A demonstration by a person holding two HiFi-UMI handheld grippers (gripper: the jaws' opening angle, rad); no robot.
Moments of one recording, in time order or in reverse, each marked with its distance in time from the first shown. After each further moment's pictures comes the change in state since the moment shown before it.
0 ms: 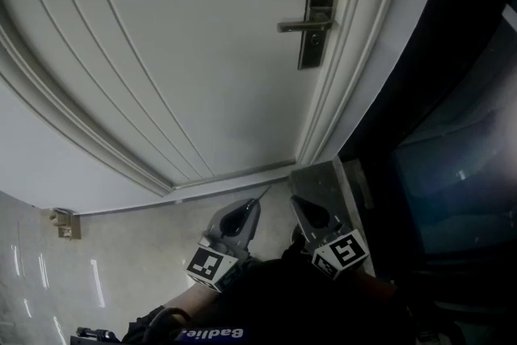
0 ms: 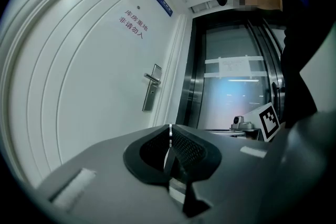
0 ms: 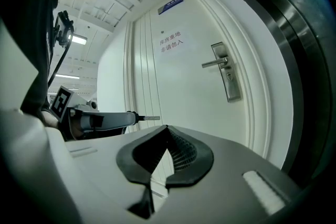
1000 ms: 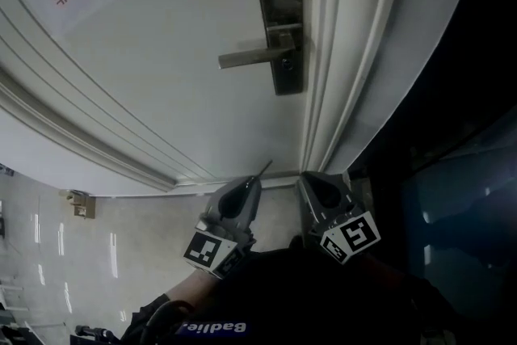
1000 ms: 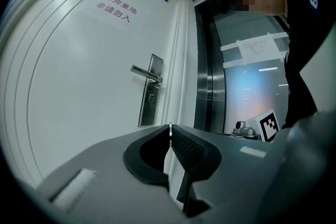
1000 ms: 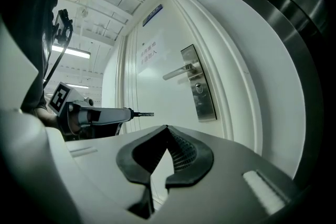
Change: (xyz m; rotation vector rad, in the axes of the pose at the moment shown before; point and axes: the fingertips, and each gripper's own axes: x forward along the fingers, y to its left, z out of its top) left arm 0.211 0.002 0.043 0.073 -0.002 0.181; right arm 0.041 -0.217 0.059 0.021 -0.084 0.142
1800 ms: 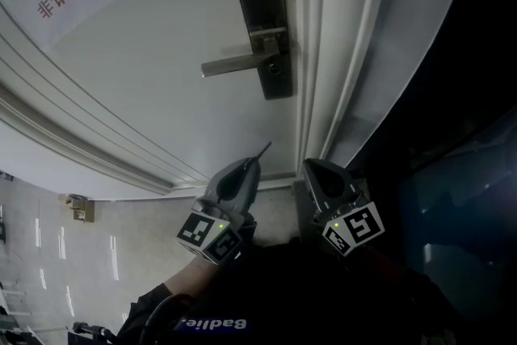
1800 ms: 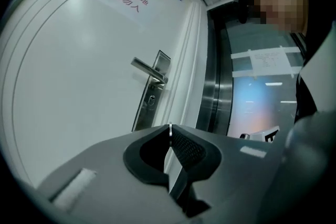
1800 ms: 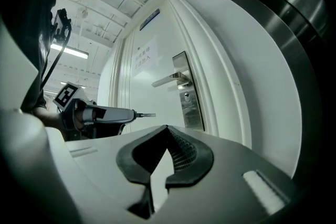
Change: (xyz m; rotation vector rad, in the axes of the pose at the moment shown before) left arm 0.050 0.011 0.013 -0.133 -0.031 -0.011; right arm 0.004 -0.043 0.022 -0.026 -0.047 -0.032
